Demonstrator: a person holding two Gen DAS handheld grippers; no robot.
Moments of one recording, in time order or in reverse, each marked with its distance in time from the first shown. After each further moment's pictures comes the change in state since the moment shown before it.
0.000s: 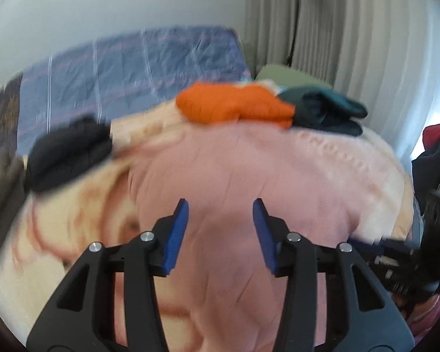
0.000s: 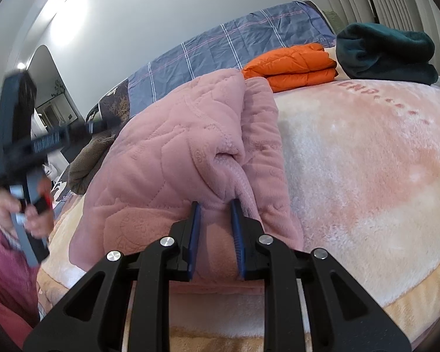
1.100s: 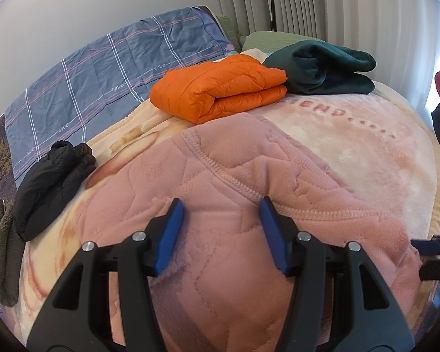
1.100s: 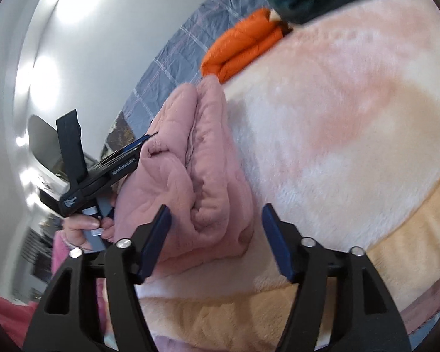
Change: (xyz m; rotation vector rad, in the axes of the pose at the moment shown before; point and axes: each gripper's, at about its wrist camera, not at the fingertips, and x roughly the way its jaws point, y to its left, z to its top) left arm 0.091 -0.043 0.009 0.182 0.137 0.064; right arm -0.030 -0.073 -0.010 0.403 0.068 0.166
